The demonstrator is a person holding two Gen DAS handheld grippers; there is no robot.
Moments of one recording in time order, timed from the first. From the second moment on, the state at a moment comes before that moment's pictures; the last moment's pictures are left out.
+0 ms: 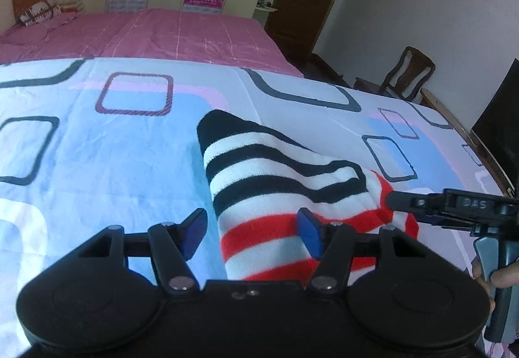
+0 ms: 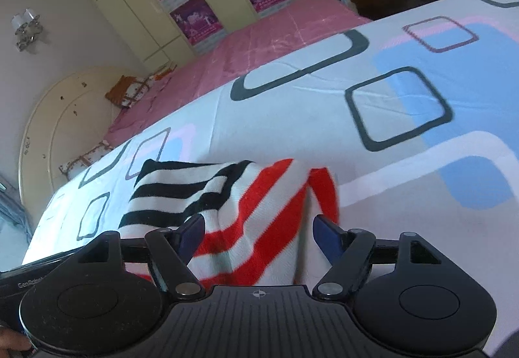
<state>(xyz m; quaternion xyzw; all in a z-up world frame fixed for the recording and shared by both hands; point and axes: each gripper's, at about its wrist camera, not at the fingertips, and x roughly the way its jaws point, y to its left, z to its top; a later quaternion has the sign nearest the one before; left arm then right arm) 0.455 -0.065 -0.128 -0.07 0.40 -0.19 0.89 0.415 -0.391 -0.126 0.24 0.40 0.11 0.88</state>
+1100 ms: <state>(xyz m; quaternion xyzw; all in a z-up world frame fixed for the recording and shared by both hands) 0.410 -0.093 -0.113 0.00 0.33 -0.20 0.92 0.377 -0.380 -0.103 0.13 0.34 0.09 0.93</state>
